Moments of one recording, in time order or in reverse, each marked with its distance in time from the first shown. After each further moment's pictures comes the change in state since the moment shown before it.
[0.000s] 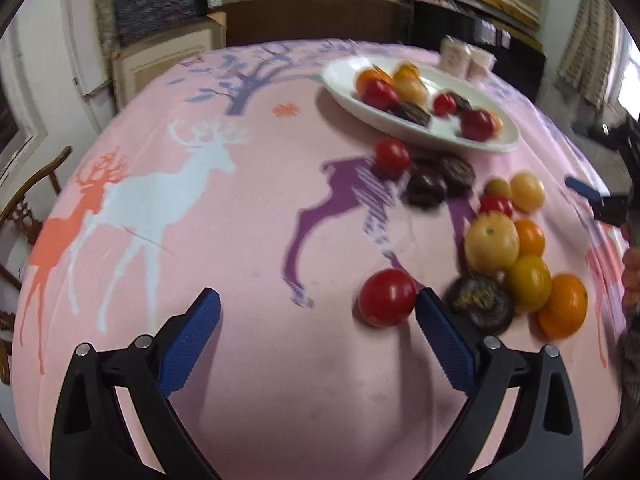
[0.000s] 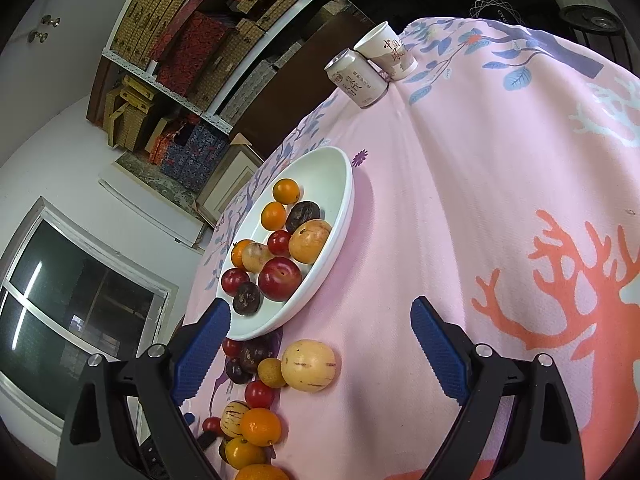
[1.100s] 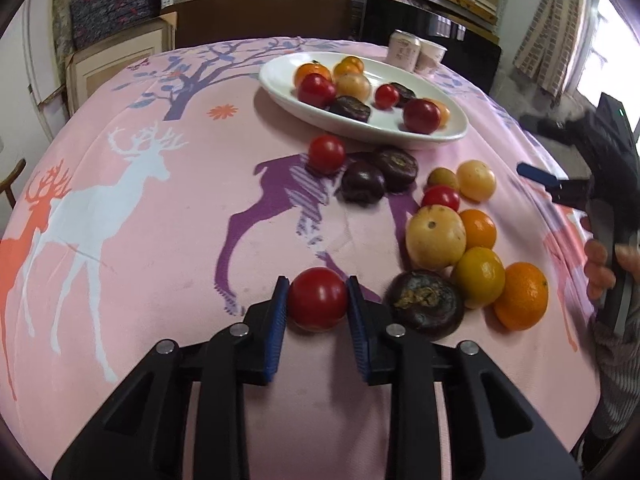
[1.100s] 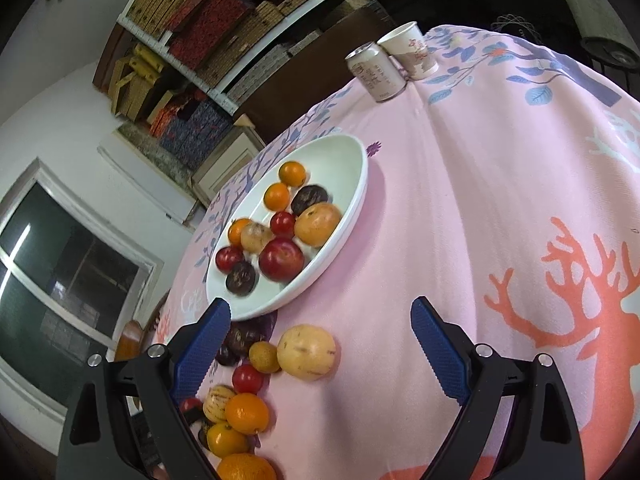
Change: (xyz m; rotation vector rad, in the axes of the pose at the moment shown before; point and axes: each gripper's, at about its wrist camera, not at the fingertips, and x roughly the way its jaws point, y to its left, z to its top) left arm 0.007 -0.020 0.003 0.069 0.036 -0.191; right arm 0.004 0.019 -0.011 -0.134 0.043 -0.045
